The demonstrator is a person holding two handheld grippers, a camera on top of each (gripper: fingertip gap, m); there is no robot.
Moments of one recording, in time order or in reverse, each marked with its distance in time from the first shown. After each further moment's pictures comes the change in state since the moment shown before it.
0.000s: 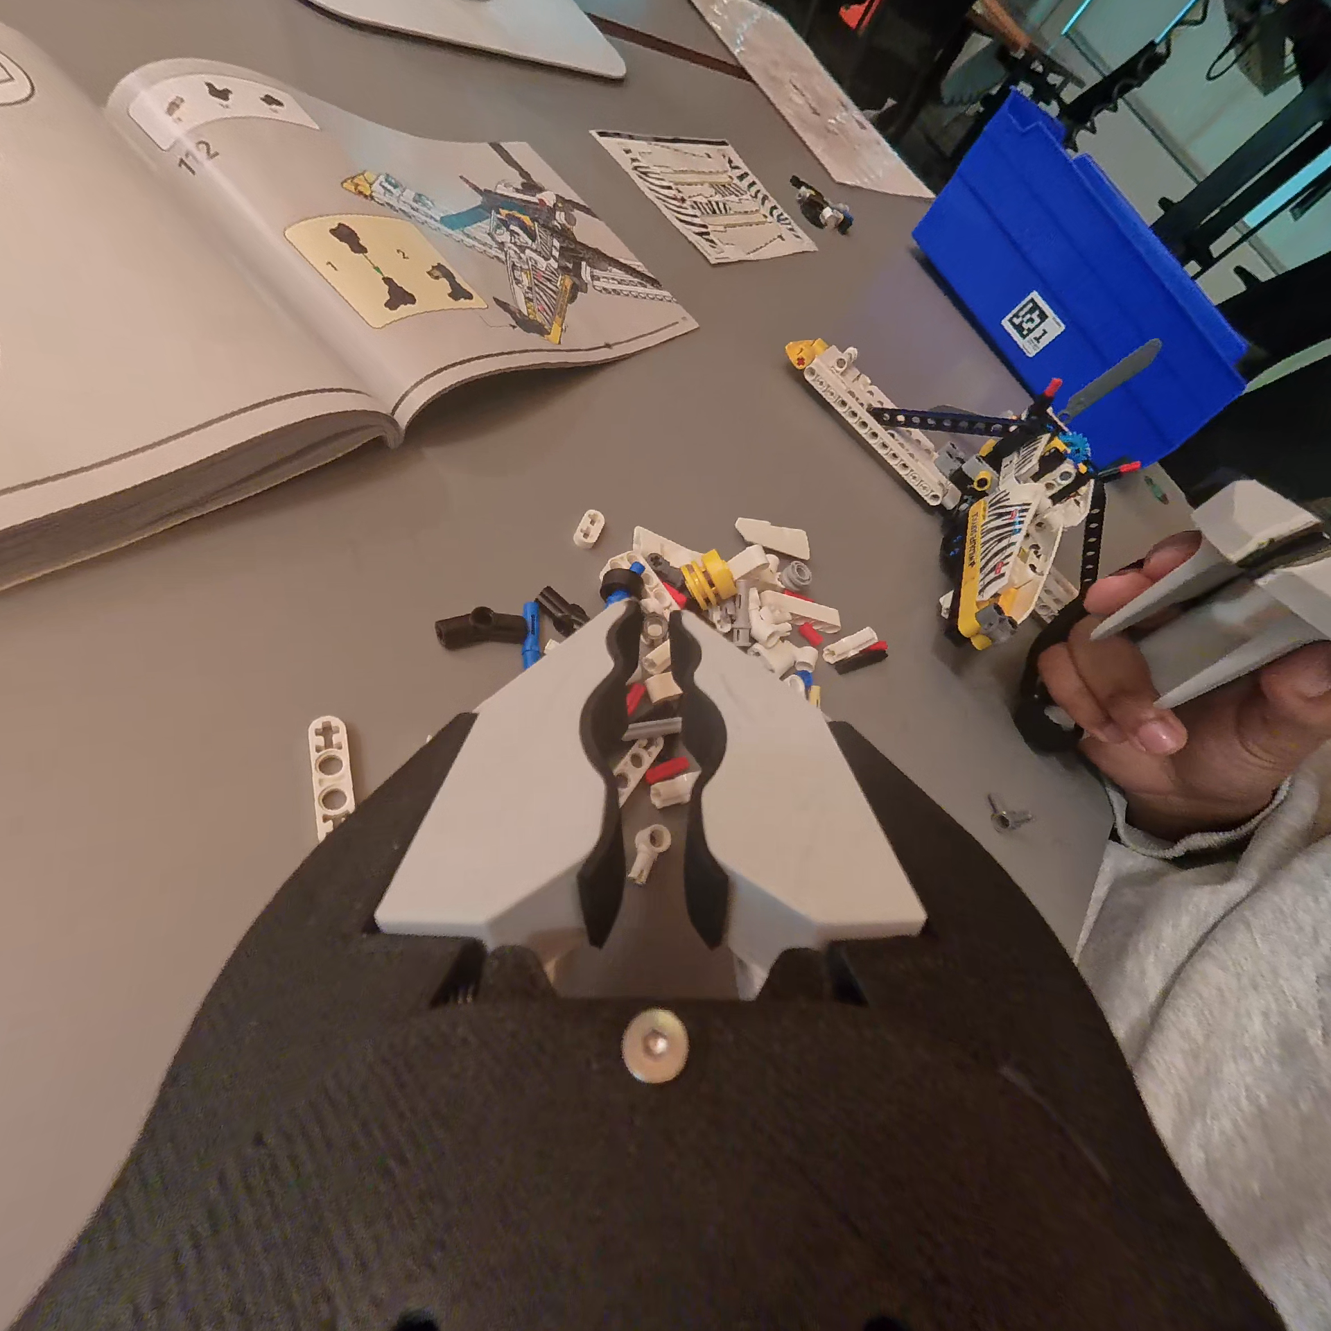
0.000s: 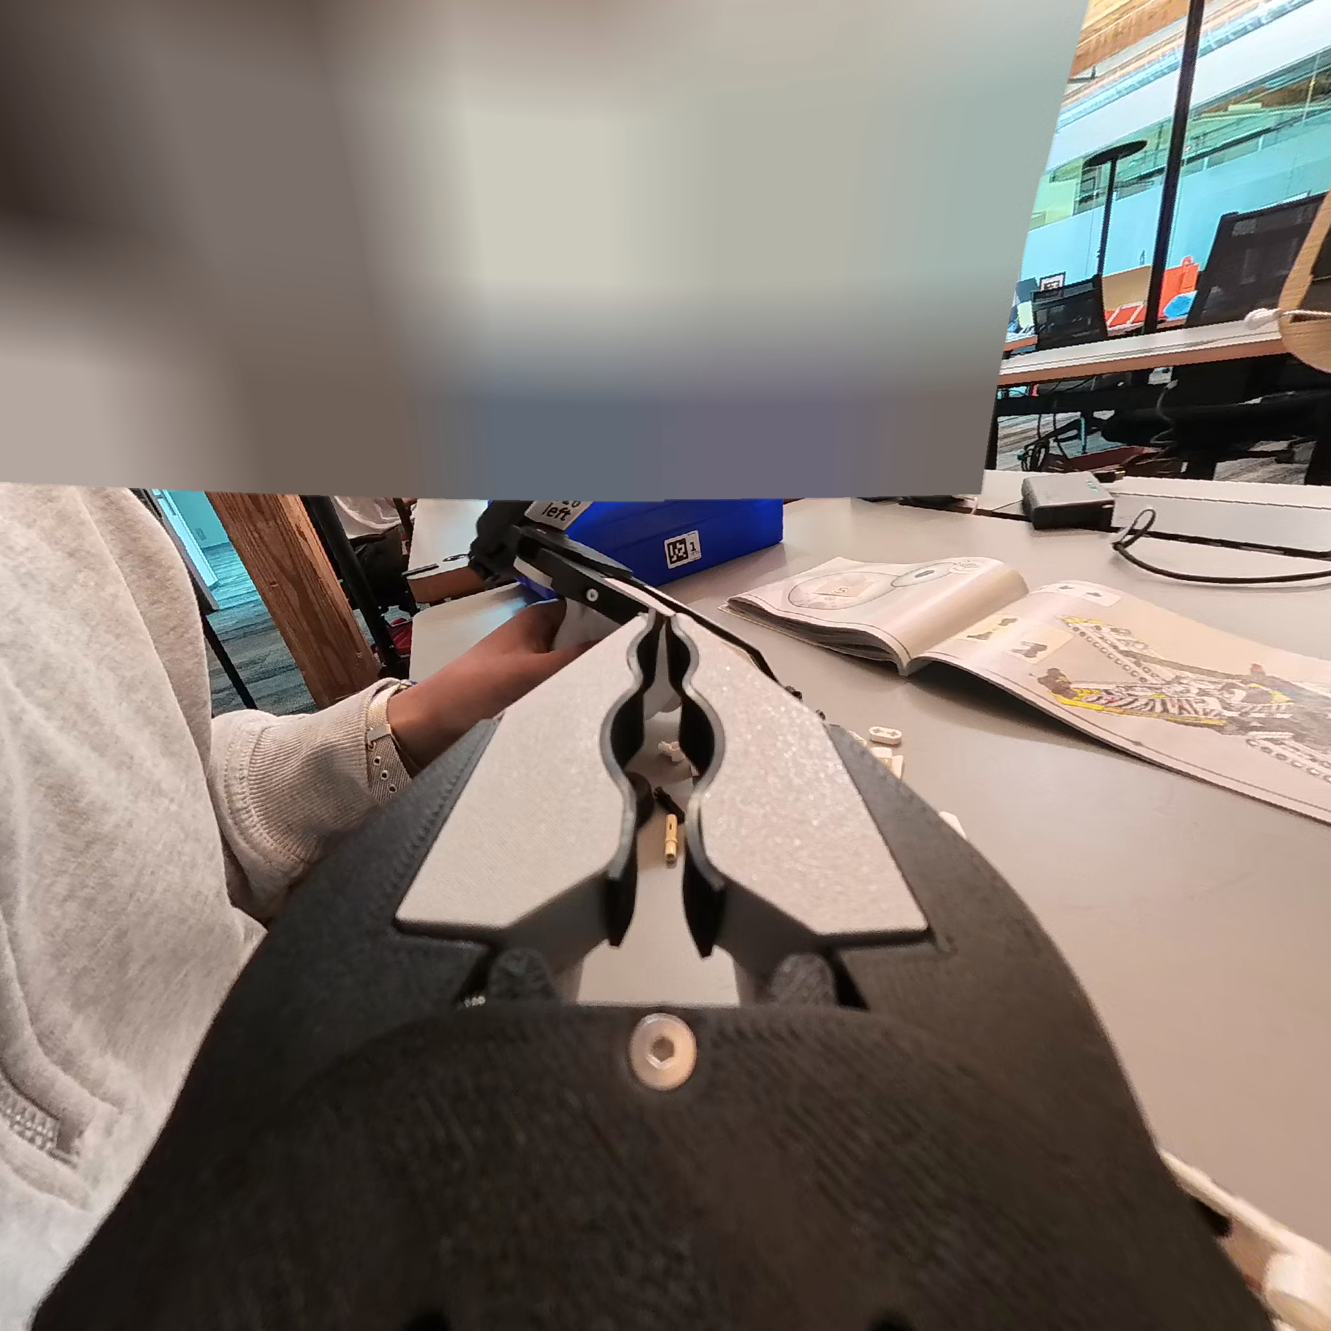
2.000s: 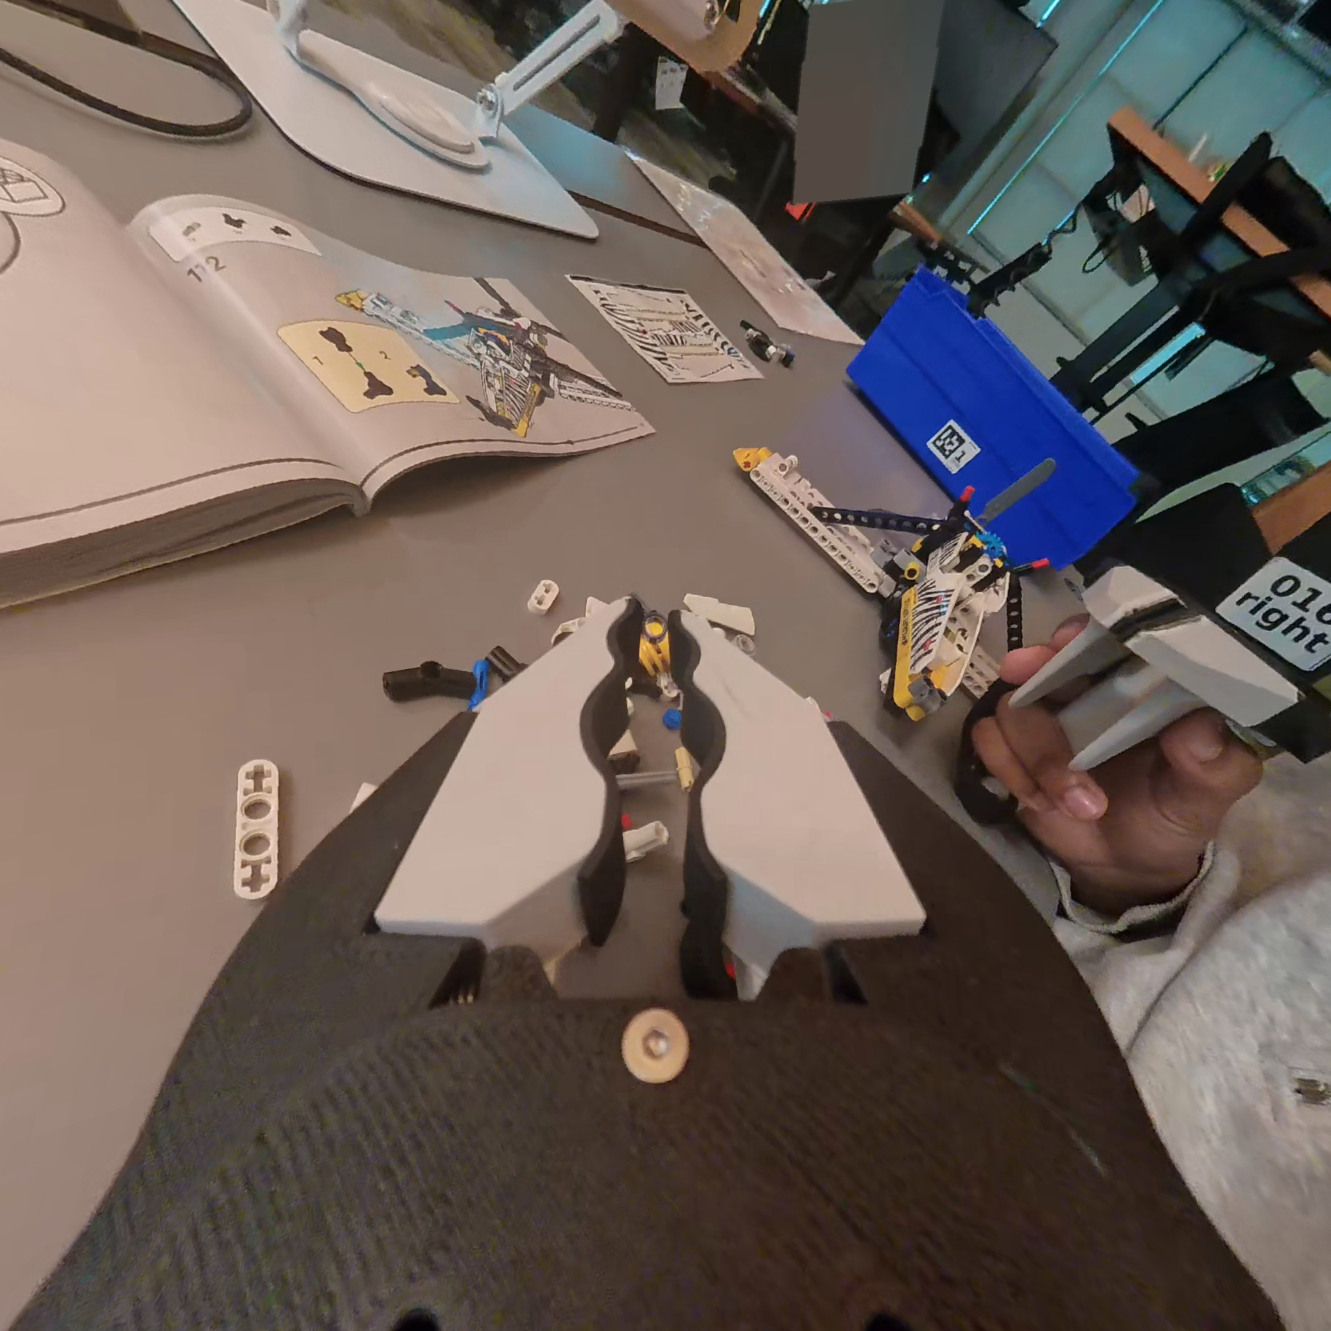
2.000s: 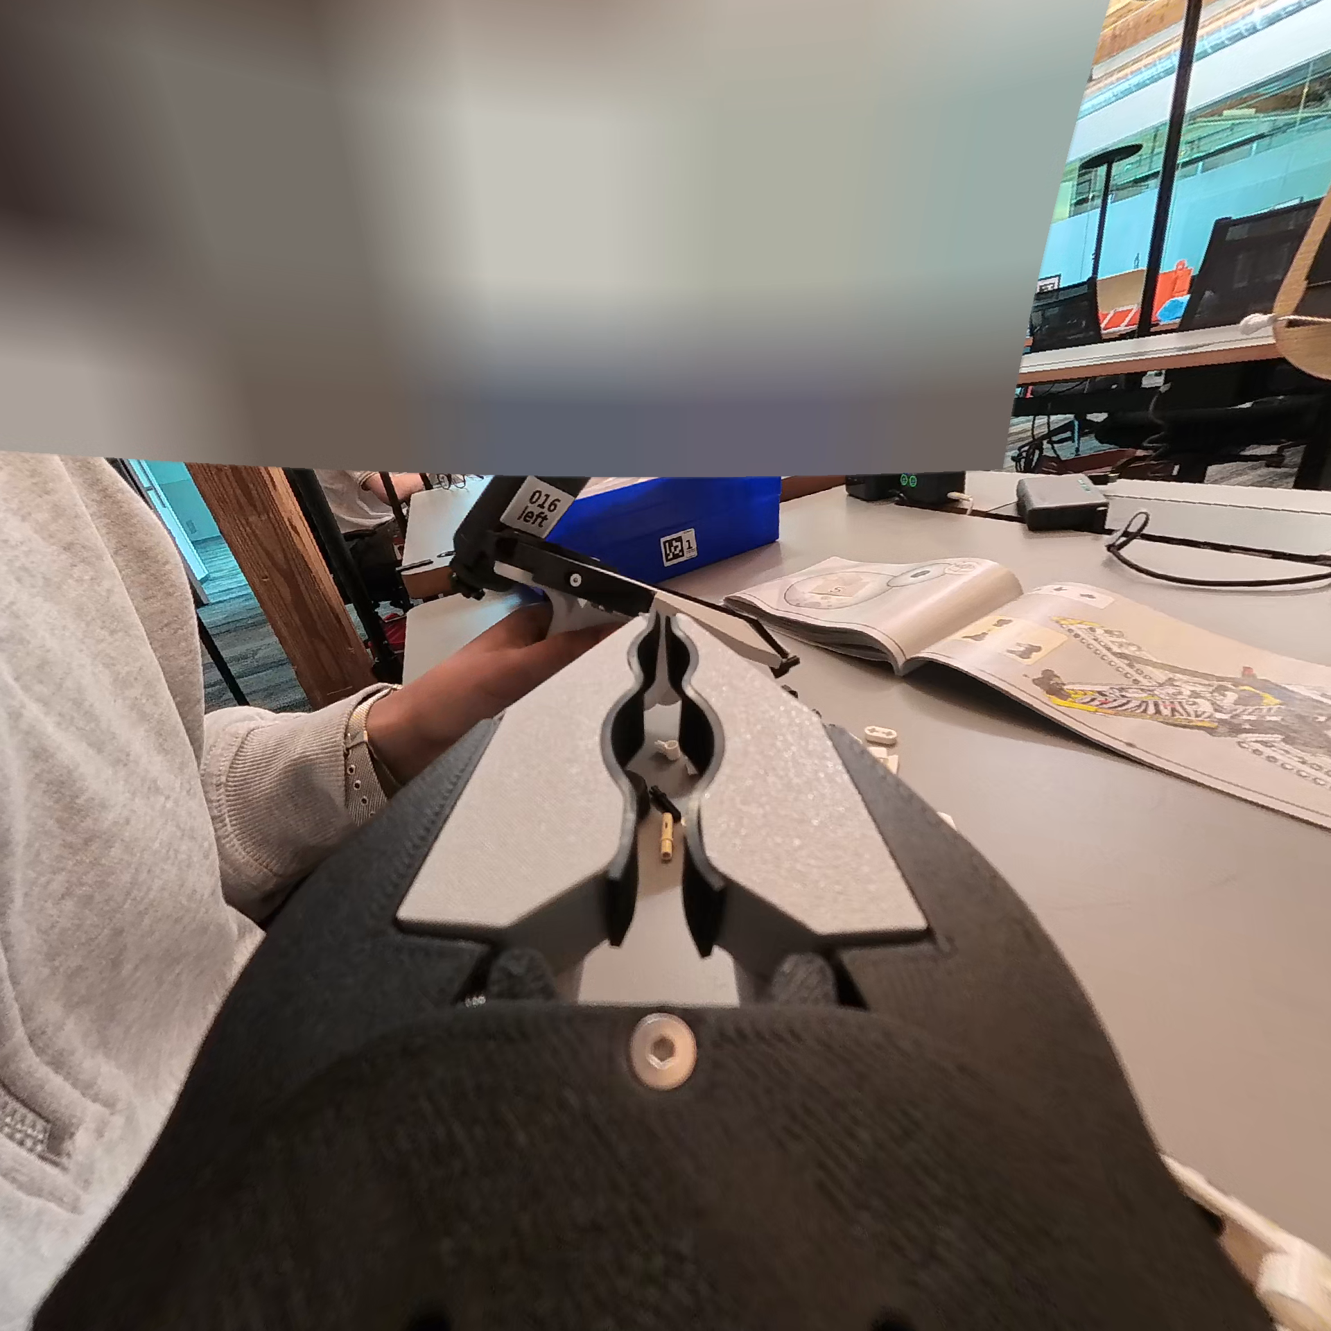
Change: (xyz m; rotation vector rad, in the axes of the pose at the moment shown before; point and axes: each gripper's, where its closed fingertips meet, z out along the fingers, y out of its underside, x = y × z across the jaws) left arm 0.016 -0.019 -0.002 0.168 0.041 -0.042; right arm -0.001 0.000 0.001 -0.004 0.005 -0.012
